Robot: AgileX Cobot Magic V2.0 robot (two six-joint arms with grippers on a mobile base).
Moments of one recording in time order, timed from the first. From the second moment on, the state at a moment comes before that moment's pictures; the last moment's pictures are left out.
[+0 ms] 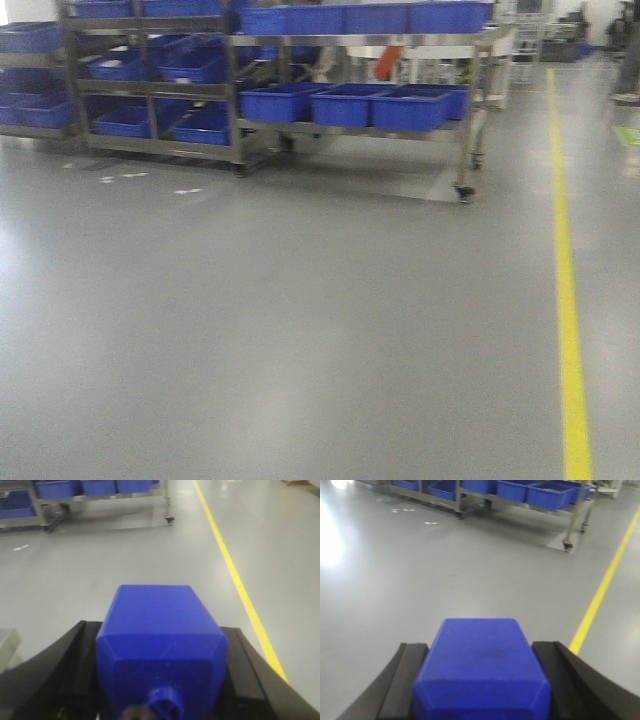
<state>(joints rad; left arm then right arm) -0.49 -0.01 -0.50 0.16 0.84 -0.07 0.25 -0.02 -0.54 -0.10 0.84 0.06</state>
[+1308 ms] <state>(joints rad) -0.49 -0.01 -0.50 0.16 0.84 -0.07 0.25 -0.02 -0.54 -0.10 0.84 0.06</state>
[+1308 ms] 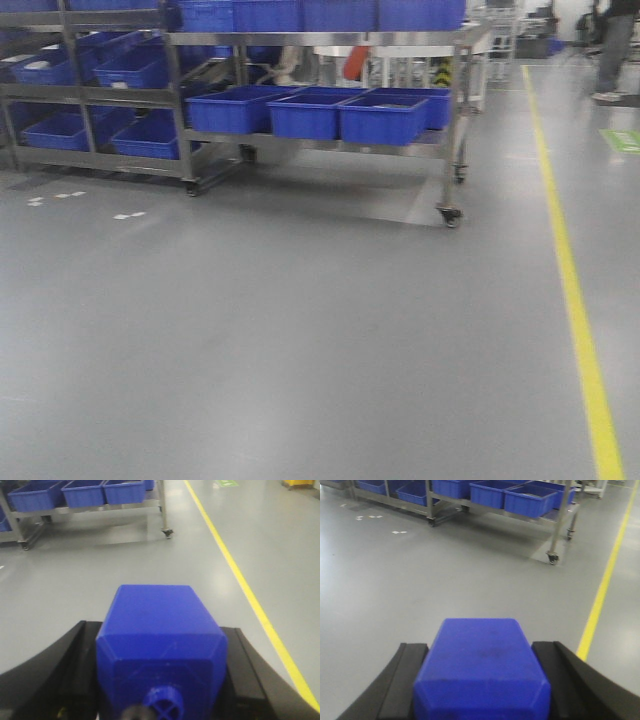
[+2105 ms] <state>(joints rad) -0.49 -0.01 -0.50 0.16 0.84 -0.07 0.25 -0.02 -0.54 -0.10 0.84 0.06</state>
